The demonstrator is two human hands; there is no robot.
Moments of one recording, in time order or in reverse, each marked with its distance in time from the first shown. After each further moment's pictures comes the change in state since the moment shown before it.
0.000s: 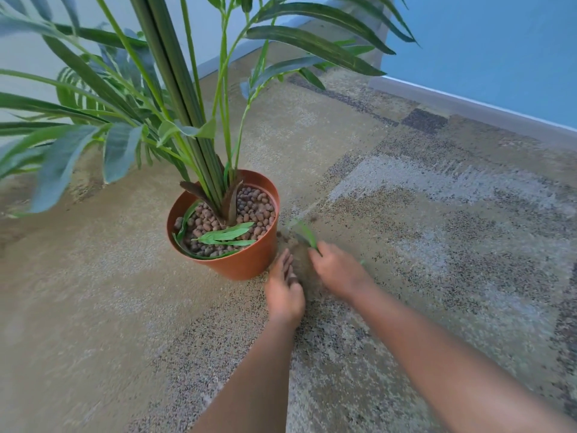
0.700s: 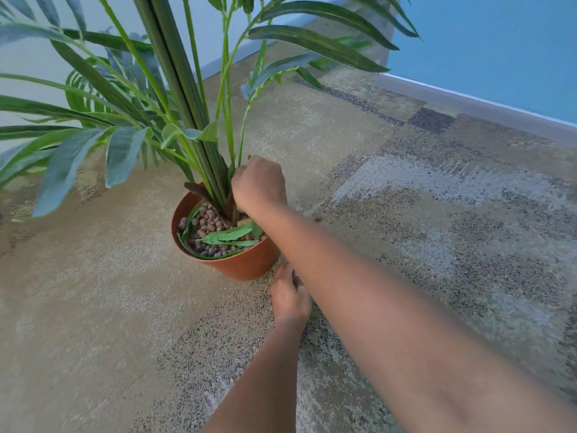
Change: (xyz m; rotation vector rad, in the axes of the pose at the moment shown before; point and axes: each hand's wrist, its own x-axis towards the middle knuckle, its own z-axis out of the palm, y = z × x) left_hand 0.002 -0.008 0.003 0.112 0.071 -0.116; right_hand 0.130 -0.128 -0.118 0.610 0.245 0.410
